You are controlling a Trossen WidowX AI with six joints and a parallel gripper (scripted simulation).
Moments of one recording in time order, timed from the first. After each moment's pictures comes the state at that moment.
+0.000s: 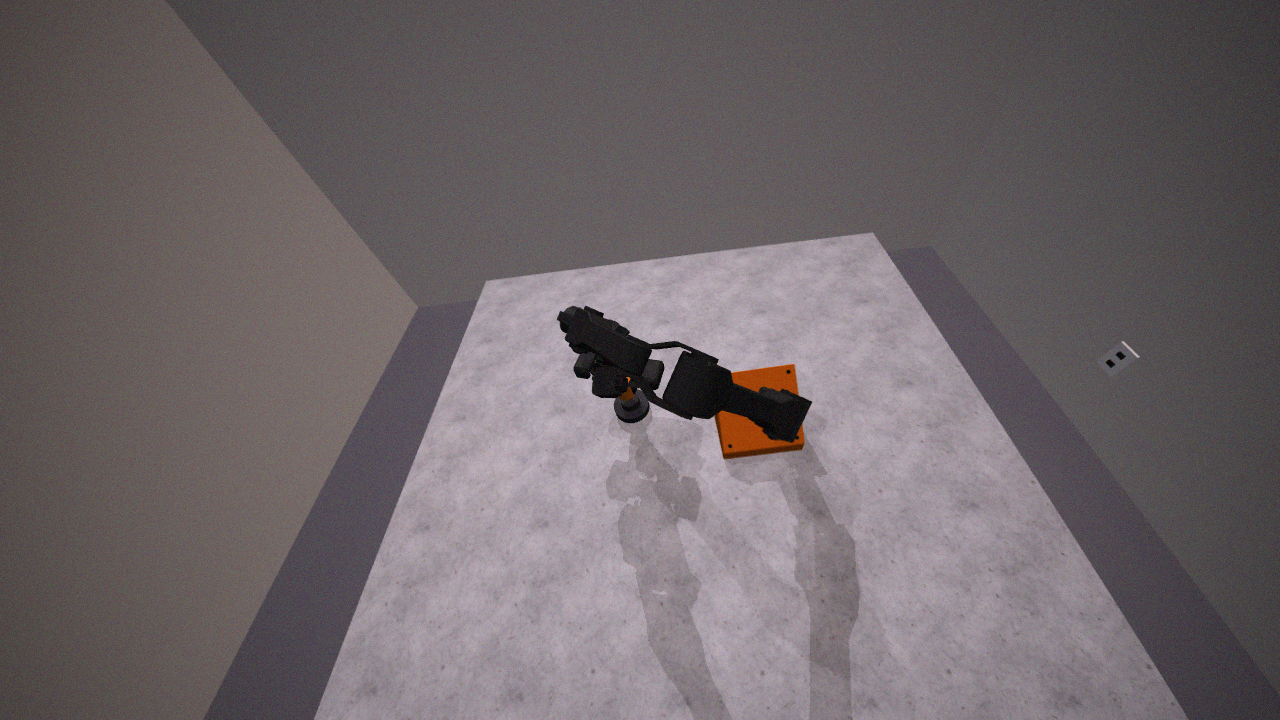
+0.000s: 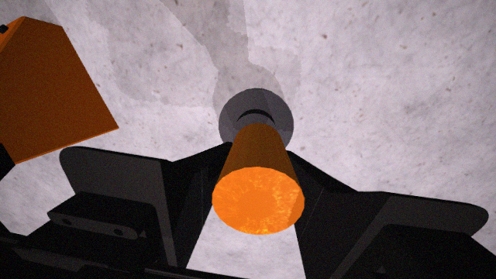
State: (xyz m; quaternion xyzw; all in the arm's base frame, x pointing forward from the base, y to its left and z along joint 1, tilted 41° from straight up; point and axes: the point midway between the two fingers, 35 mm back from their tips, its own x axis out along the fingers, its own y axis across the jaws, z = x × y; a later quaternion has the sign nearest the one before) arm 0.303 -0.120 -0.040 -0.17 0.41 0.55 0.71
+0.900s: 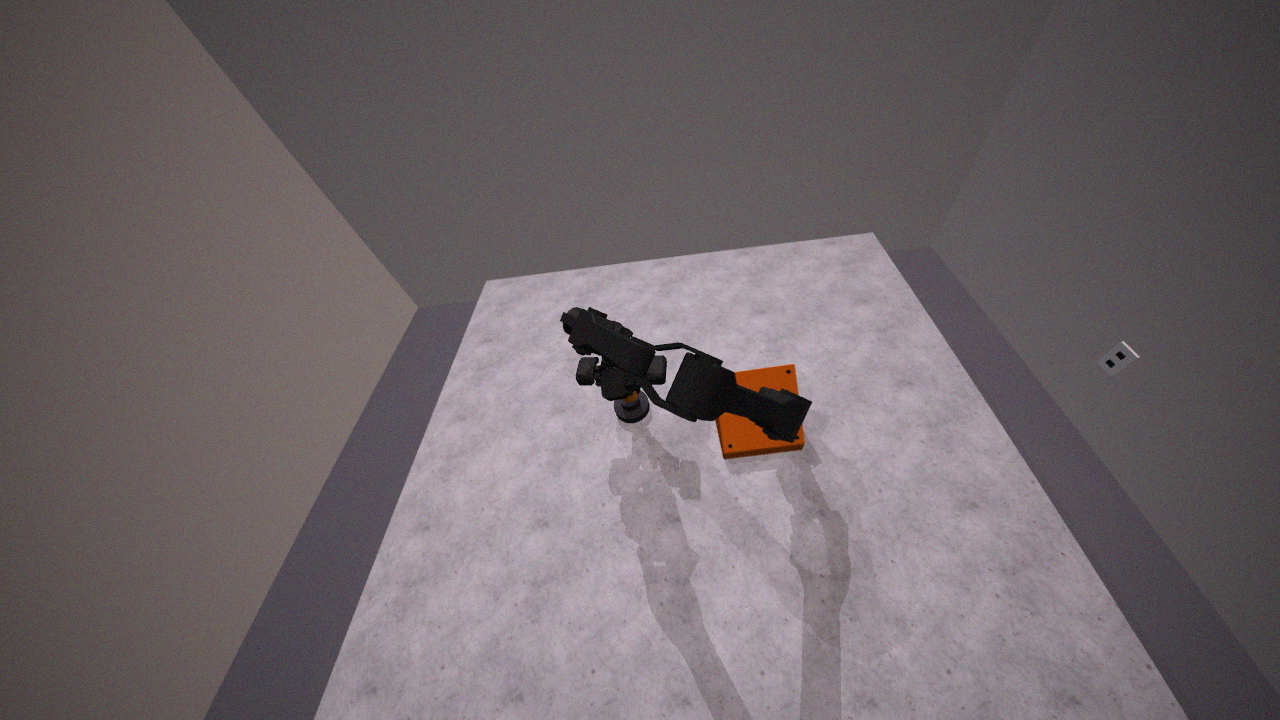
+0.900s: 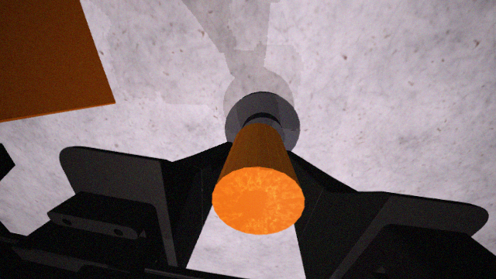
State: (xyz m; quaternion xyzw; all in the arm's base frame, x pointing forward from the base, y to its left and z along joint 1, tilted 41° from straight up) arm 0.297 -0.116 -0.038 -0.24 0.35 0.59 0.69
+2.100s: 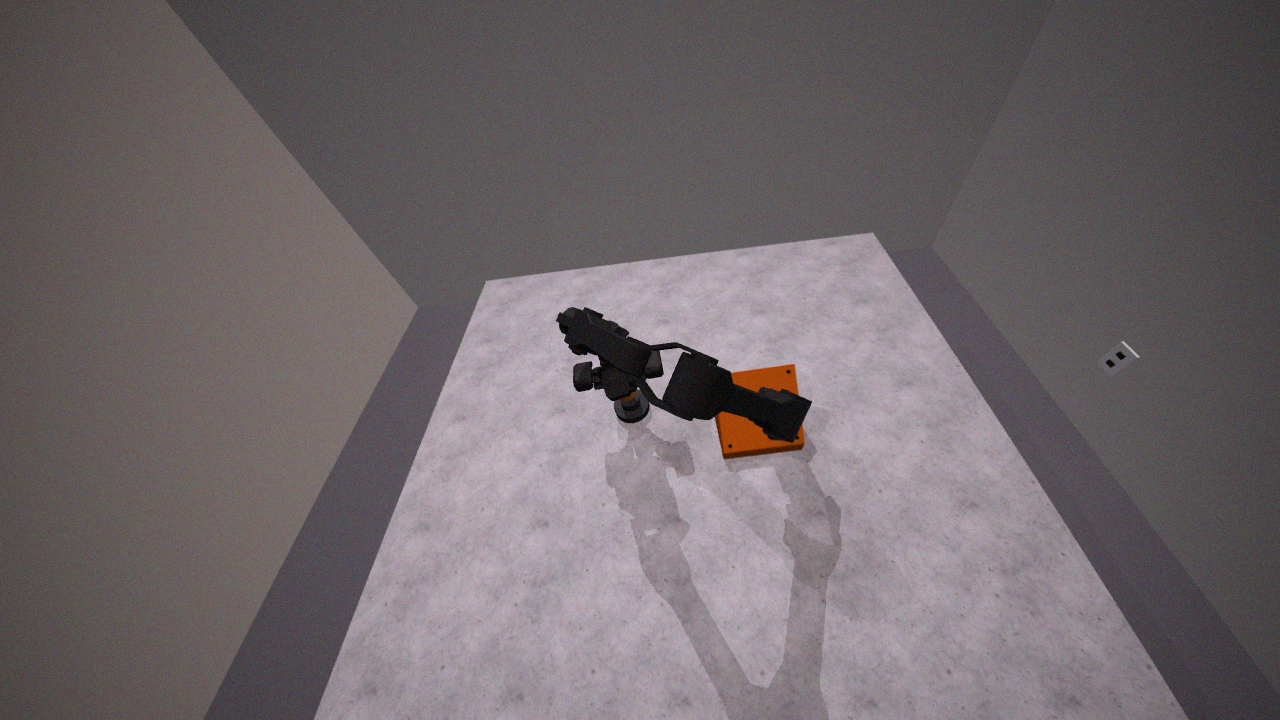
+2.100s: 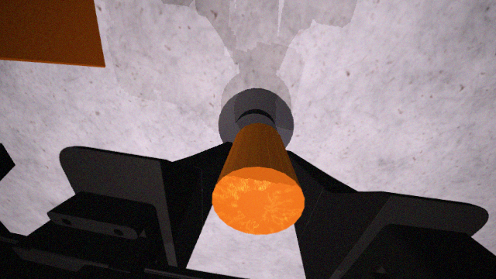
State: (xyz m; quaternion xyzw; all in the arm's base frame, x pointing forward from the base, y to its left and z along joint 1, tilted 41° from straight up) arm 0.304 -0.119 -0.039 -0.31 0.29 0.62 0.66
